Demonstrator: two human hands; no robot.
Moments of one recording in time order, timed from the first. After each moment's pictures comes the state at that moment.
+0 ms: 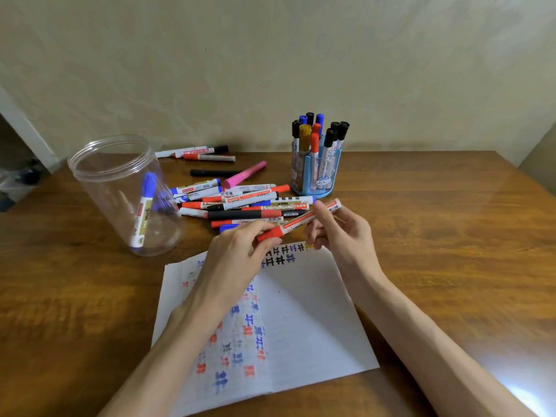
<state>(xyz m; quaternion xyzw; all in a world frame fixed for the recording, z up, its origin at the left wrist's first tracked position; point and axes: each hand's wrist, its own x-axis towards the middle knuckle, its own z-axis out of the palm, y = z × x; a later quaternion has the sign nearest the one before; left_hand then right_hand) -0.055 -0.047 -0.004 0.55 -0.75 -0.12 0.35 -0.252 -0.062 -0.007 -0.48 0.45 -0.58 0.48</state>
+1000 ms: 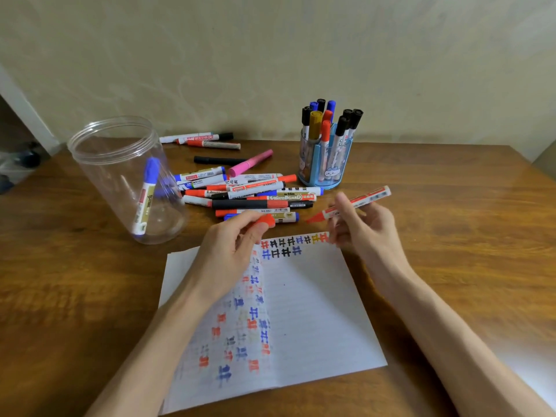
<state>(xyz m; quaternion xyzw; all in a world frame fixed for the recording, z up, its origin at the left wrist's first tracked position) -0.036 -0.038 -0.005 0.53 -0.70 -0.27 0.40 -0.271 -0.061 -0.001 -0.50 0.51 -0.53 0.46</state>
